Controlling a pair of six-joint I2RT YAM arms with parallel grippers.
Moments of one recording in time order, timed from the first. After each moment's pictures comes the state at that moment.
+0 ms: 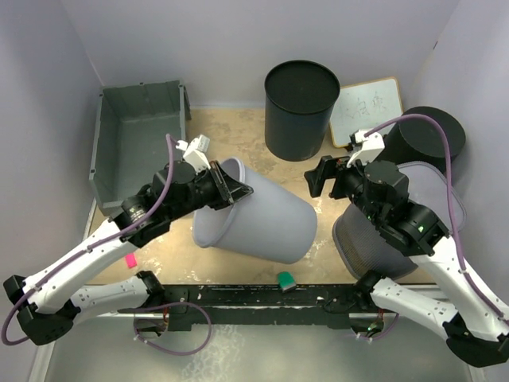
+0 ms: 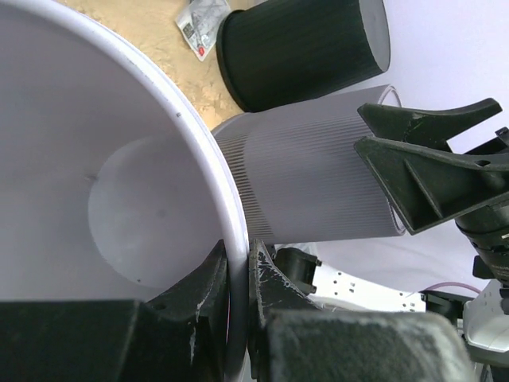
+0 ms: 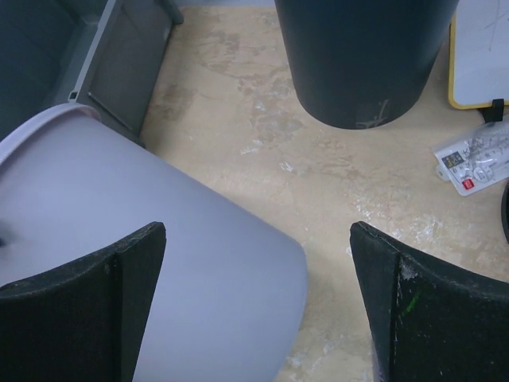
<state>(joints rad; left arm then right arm) -0.87 0.98 1.14 -0.49 -0.02 -1.00 0.71 0.83 1.18 -0.65 0.33 0.34</state>
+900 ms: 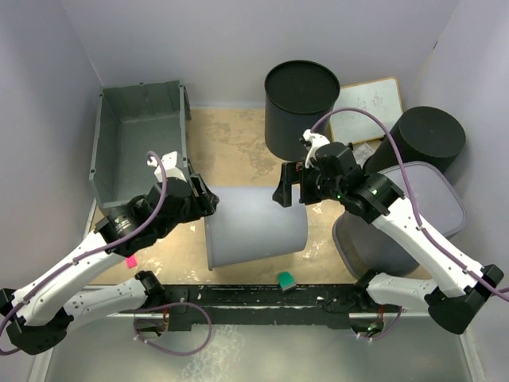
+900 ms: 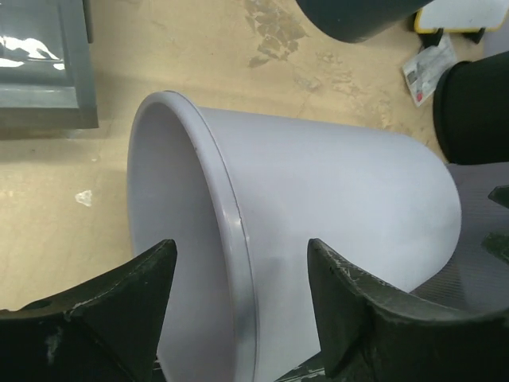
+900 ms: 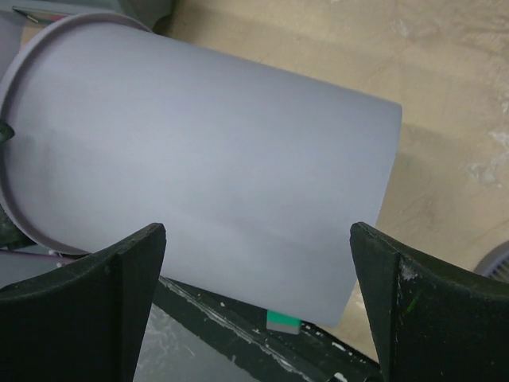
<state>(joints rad) -0.87 0.86 1.05 -0.83 -0.44 -0.92 0.71 1.14 1.28 -0.81 -0.02 0.47</state>
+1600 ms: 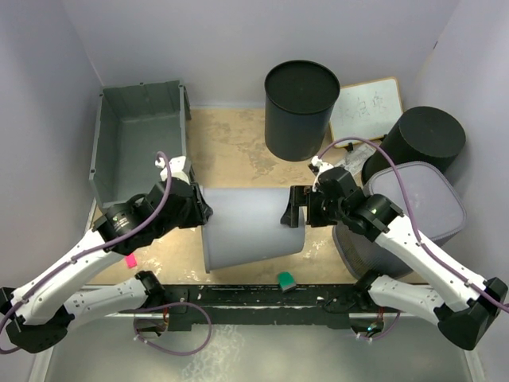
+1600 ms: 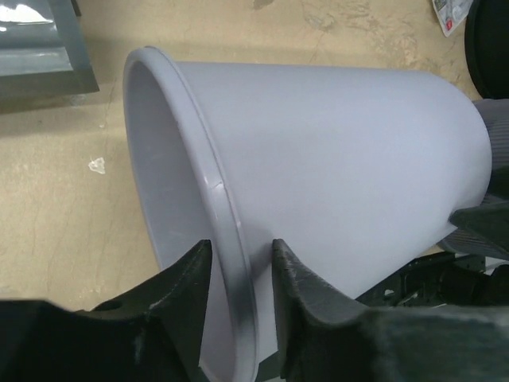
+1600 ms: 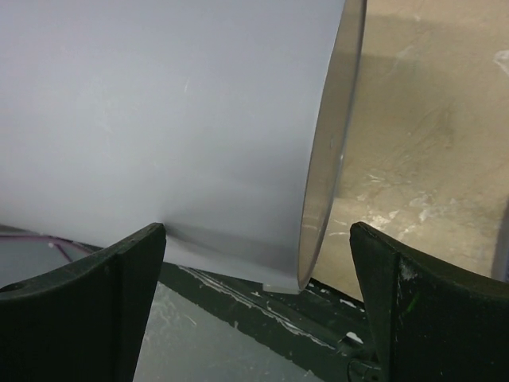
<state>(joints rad) -0.87 0.89 1.10 -0.96 -0.34 -0.83 0.71 1.01 1.01 -0.83 -0.03 0.60</state>
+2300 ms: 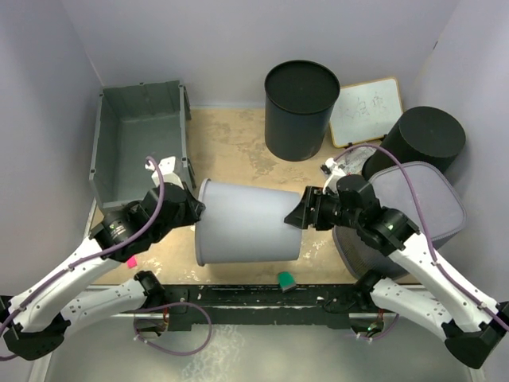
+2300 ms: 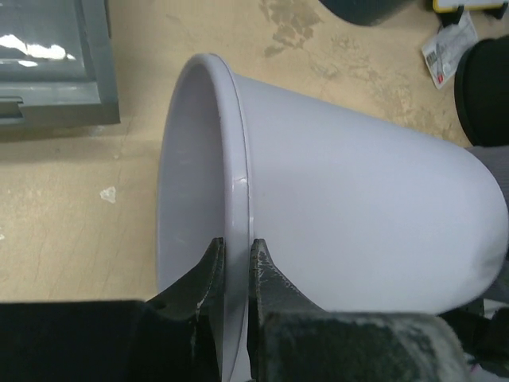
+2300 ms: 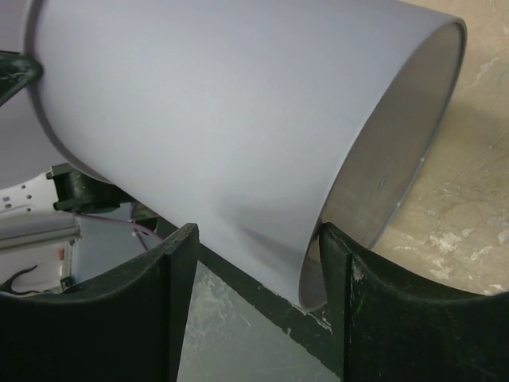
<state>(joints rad) -0.86 0.83 1.02 -0.90 -0.37 -0.85 0.68 0.82 0.87 -0.65 -0.21 0.73</state>
